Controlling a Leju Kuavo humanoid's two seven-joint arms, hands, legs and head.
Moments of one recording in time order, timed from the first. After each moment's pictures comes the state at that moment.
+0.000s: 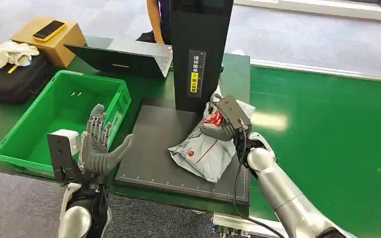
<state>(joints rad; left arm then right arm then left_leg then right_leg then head) 0.03 -0.15 -0.33 -1.52 -0.21 0.25 -0.31 -0.65 -0.05 0.45 -0.83 0.05 -0.07 -0.32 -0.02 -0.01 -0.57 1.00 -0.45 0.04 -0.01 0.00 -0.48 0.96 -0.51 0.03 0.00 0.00</state>
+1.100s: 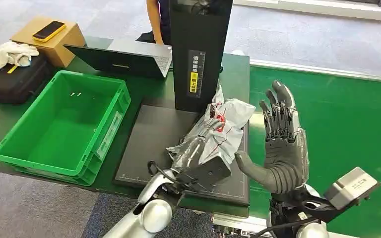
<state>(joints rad) -0.29 -0.23 -0.79 -0.98 -0.67 0.07 -0.28 -0.09 -0.02 0.25 -1.88 0.08 -0.08 -0.48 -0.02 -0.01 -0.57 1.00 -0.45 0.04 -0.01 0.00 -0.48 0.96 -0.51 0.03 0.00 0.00</state>
